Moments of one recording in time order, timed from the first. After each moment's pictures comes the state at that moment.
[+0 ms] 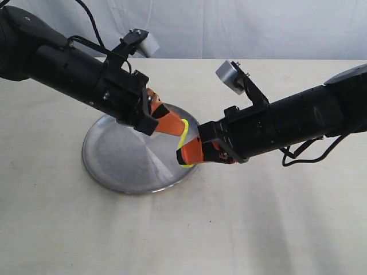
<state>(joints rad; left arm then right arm) -0.43 1.70 -1.09 -1.14 0.93 1.29 0.26 1.64 -0.79 1.43 0.93 -1.15</state>
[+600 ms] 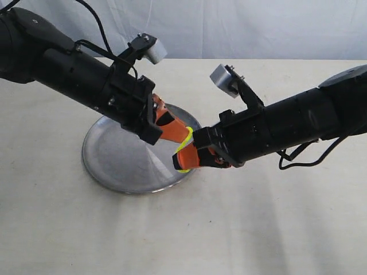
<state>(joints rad) -0.47 1.70 -1.09 -1.12 0.94 1.30 0.30 1.64 -0.79 1.43 0.91 -1.15</state>
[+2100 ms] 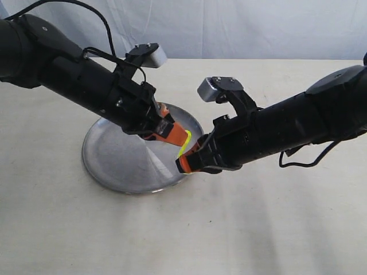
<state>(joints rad) -0.48 1.72 -1.08 -1.09 0.87 1.07 0.36 1.64 -0.79 1.35 0.73 -1.29</state>
